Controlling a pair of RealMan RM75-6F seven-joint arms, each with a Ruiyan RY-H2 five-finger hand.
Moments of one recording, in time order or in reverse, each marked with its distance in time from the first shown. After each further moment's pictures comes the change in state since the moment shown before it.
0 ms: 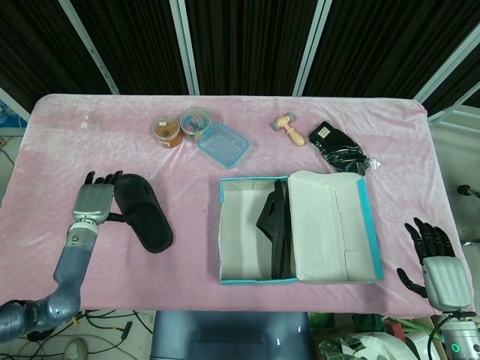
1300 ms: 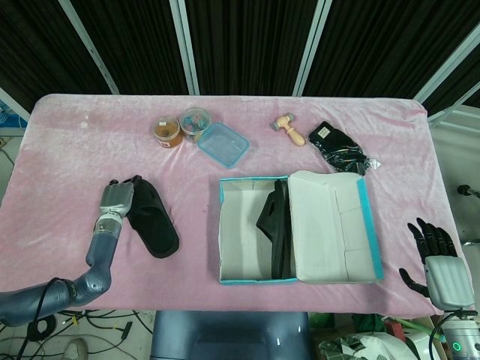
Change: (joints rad) left arm -0.121 -0.221 0.049 0.340 -0.046 -0.117 -0.239; right arm 0.001 0.017 0.006 -0.027 0.031 -0.025 -0.017
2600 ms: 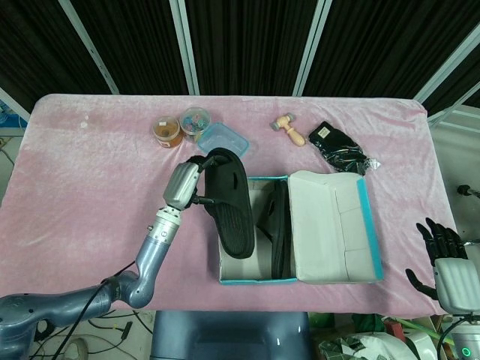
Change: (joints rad) left arm -0.068 -0.274 -0.172 0.062 0.757 0.210 -0.742; right arm -0.021 0.033 -0.001 -0.011 -0.016 0.042 0.039
